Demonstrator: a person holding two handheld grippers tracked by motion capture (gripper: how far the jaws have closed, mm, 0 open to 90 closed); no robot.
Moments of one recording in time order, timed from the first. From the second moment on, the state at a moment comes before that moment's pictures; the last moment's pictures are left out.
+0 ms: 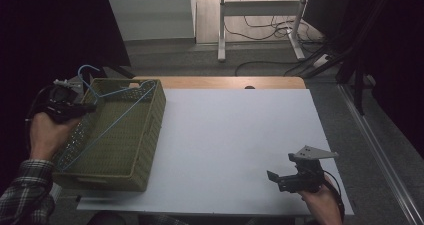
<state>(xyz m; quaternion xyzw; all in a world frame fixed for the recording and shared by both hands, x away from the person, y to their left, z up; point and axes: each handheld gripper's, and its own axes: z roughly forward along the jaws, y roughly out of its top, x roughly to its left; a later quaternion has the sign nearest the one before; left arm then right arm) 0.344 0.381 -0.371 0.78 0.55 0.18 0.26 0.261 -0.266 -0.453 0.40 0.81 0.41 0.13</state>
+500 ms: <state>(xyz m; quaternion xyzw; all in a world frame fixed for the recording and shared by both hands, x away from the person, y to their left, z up) 0.359 0.381 -0.450 0.77 0.58 0.15 0.23 0.262 -0.266 -0.459 0.39 0.82 0.40 0.15</state>
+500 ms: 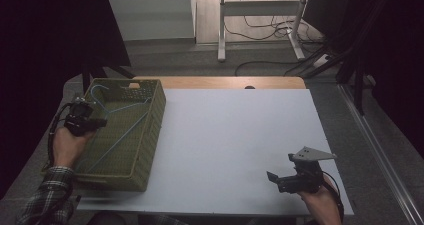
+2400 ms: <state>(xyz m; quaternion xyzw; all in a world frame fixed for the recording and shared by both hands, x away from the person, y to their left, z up) 0.228 0.178 -0.453 0.80 0.36 0.10 0.46 0.257 -0.276 -0.452 0.39 0.82 0.40 0.15</state>
